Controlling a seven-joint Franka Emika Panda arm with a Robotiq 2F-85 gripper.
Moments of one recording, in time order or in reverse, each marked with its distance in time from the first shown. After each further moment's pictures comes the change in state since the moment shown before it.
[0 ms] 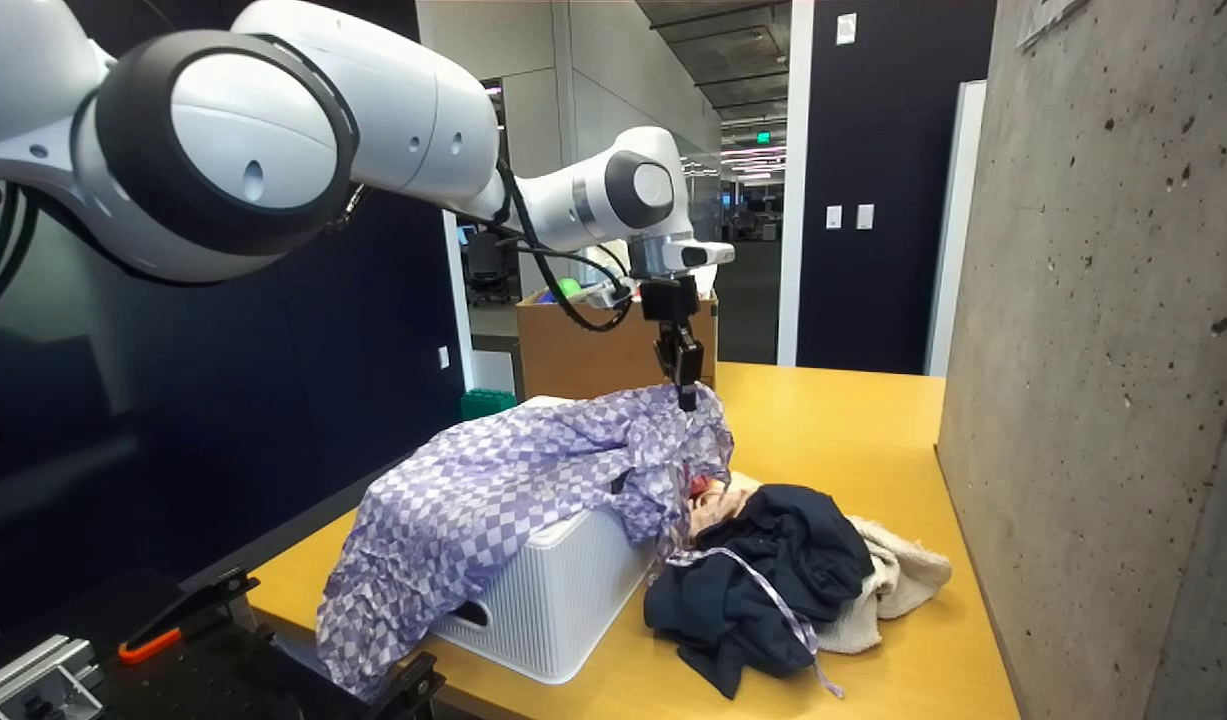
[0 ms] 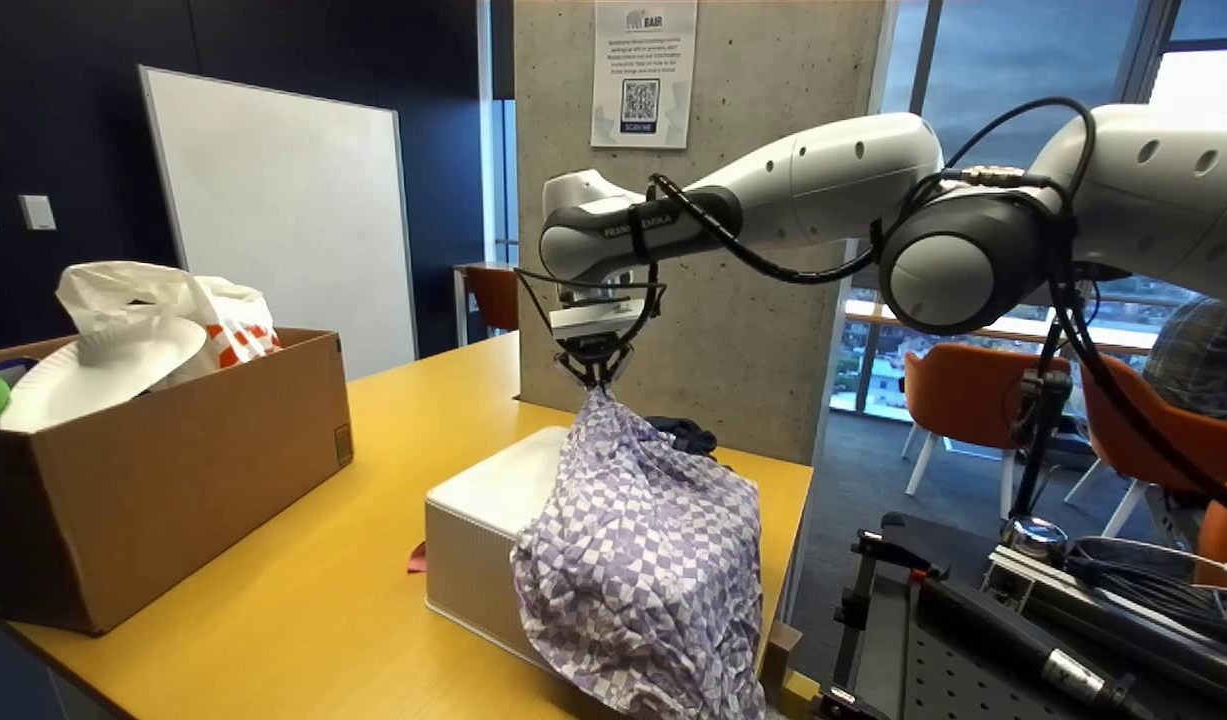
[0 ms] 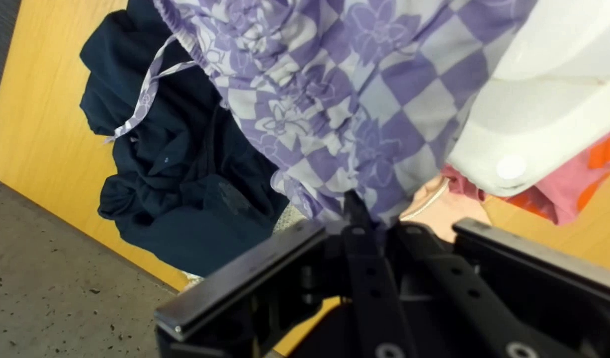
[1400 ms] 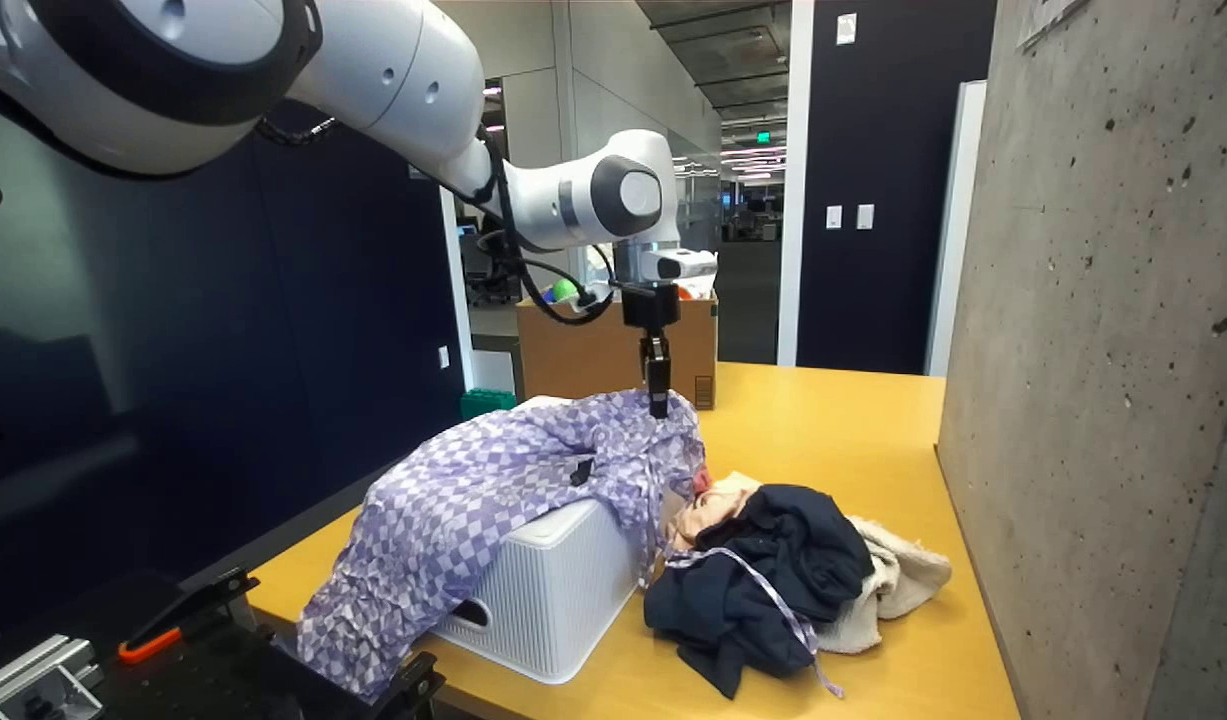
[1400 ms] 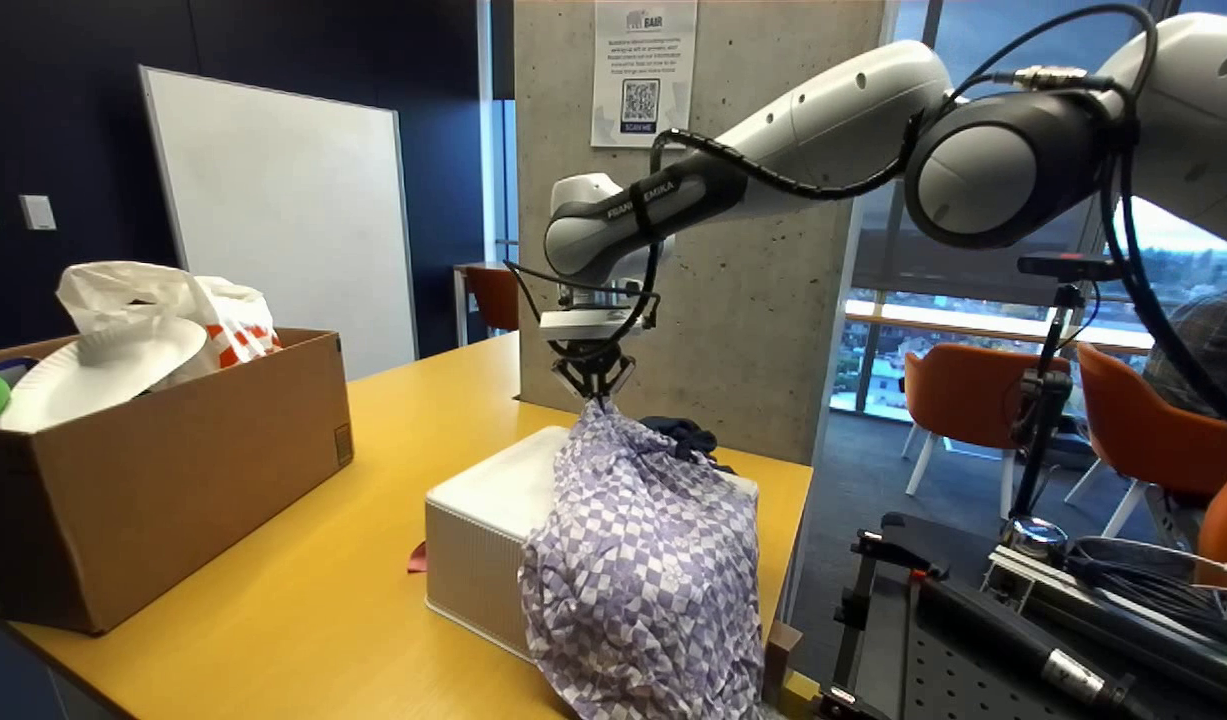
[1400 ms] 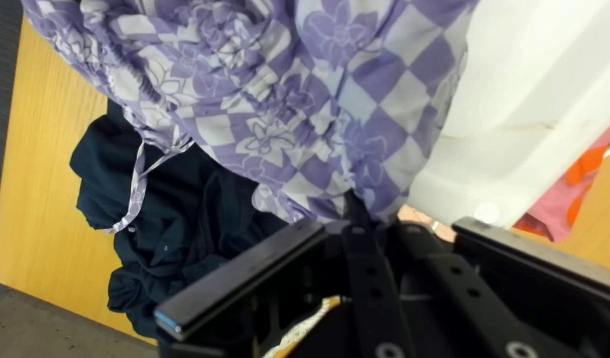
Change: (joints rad) arm 0.032 -0.207 0.025 -0.389 0.065 0.160 0.164
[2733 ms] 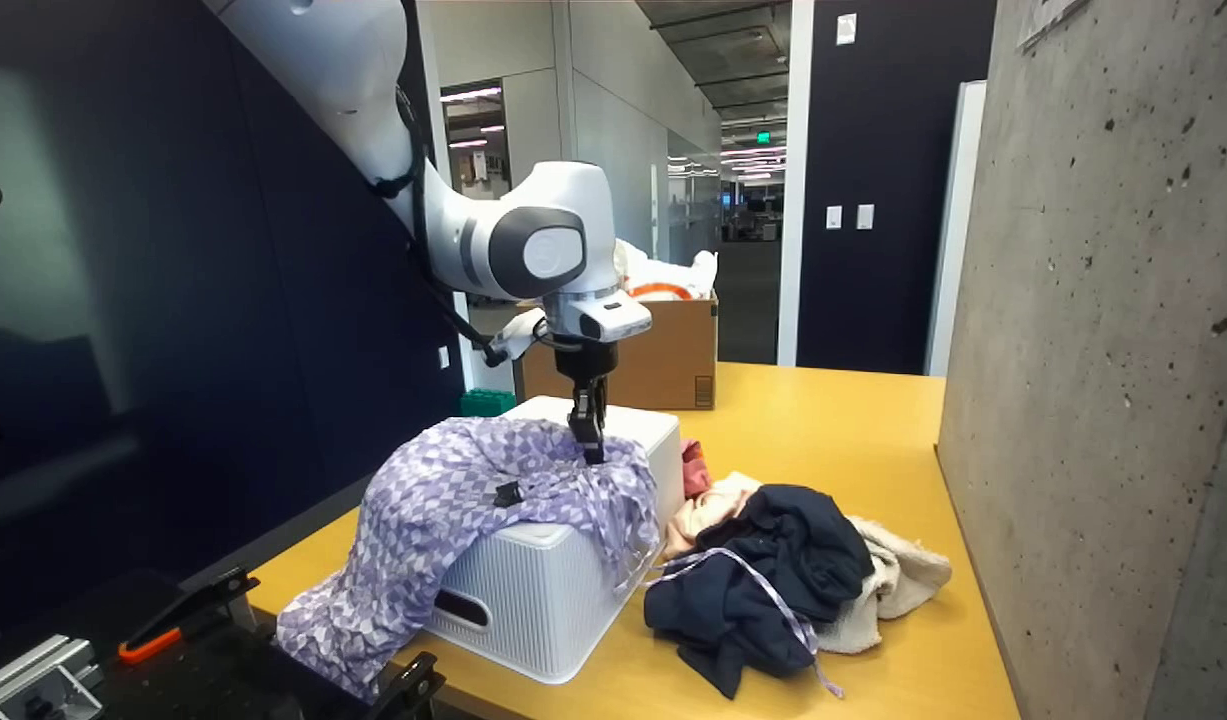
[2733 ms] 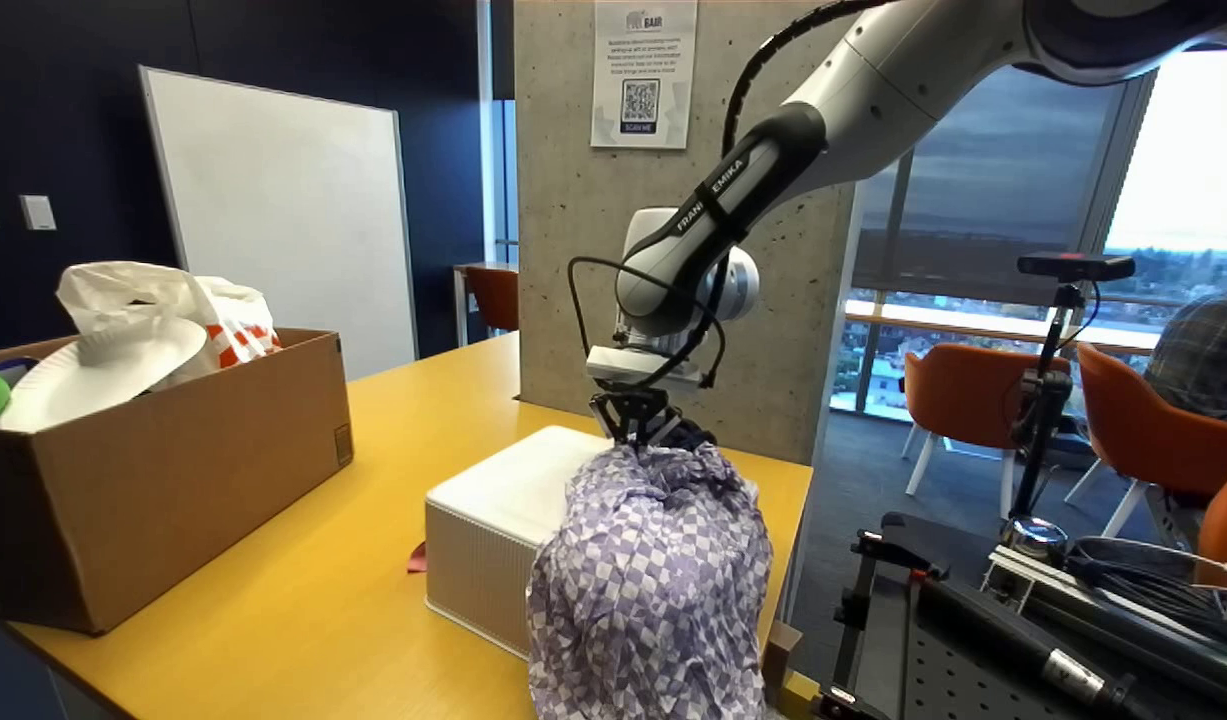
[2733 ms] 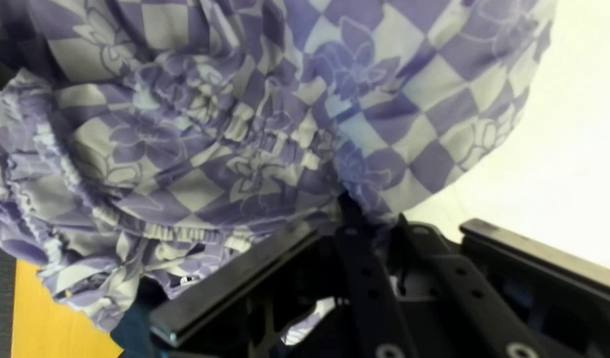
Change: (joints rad) arm 0.042 -0.392 0.041 -0.846 0.131 0.572 0.050
